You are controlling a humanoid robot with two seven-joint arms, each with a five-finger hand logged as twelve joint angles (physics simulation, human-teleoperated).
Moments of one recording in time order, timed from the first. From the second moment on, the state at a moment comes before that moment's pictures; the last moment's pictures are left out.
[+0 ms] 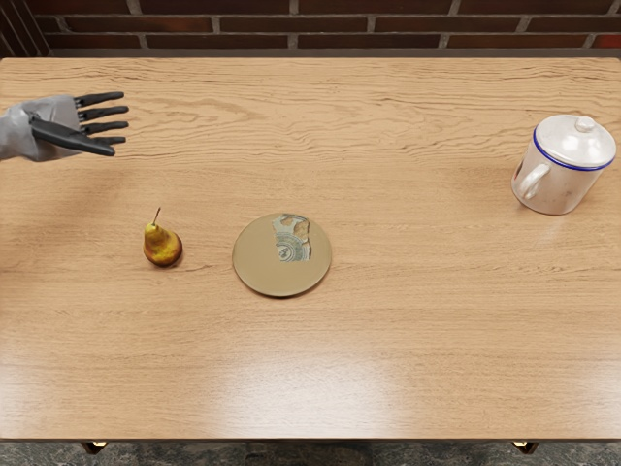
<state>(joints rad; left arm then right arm) -1.02 0.67 -0.44 -0.66 -0.03 -0.61 0.30 -0.06 0.00 0.01 0.04 -0.19 -0.04 -0.35</state>
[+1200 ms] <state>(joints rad) -0.91 0.77 -0.54 -0.92 0.81 -0.61 -0.58 -0.06 0.00 0.02 0.04 -0.19 -0.03 -0.35</state>
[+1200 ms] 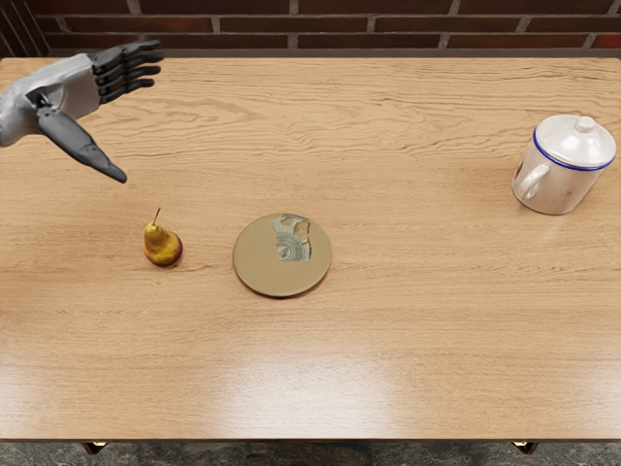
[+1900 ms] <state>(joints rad) -0.81 0.76 -0.47 -0.93 0.90 -0.61 -0.61 -0.06 0.00 0.02 0.04 -0.19 -0.03 -0.35</state>
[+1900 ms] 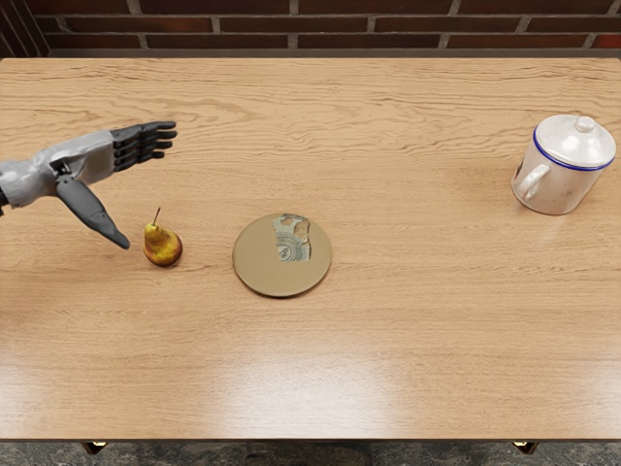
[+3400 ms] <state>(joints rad) -0.70 0.63 -0.31 -0.85 0.53 -0.42 -0.61 -0.06 0.00 0.02 0.04 -0.19 -0.03 -0.35</state>
